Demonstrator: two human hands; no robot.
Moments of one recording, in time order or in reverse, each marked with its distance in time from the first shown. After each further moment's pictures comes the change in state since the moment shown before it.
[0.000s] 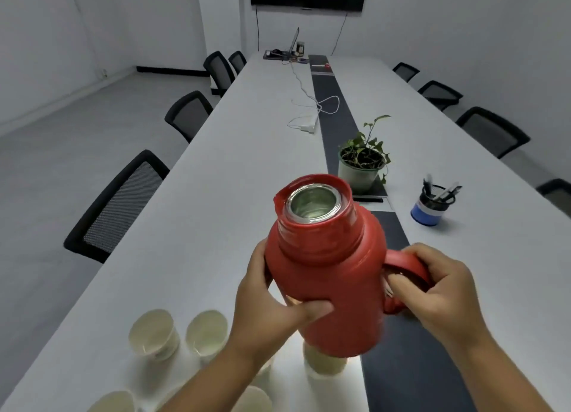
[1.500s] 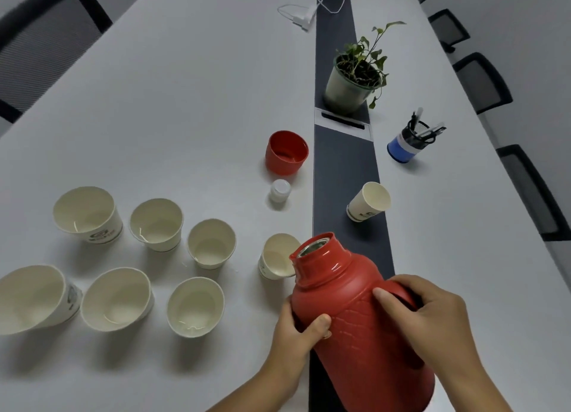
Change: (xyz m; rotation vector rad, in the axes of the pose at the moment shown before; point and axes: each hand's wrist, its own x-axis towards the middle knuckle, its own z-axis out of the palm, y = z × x) left_hand -0.173 -0.145 0.148 -0.631 -0.084 -0.797; right_hand -0.116 0.055 -0.049 -0.520 -0.096 0.378
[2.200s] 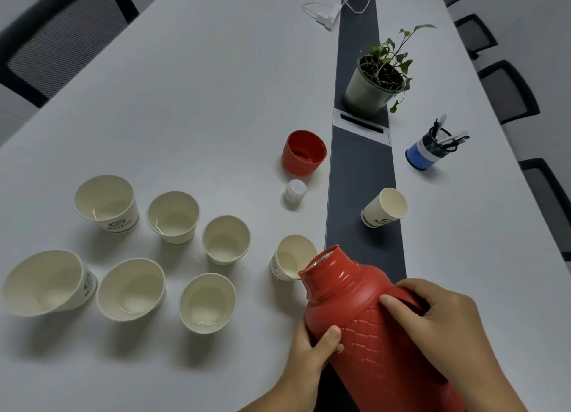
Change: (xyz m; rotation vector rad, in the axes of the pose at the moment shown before) left_hand -0.002 -0.031 0.014 -0.109 0.043 -0.097; right_hand 0.016 -0.008 -0.004 -0.214 -0.118 -0.067
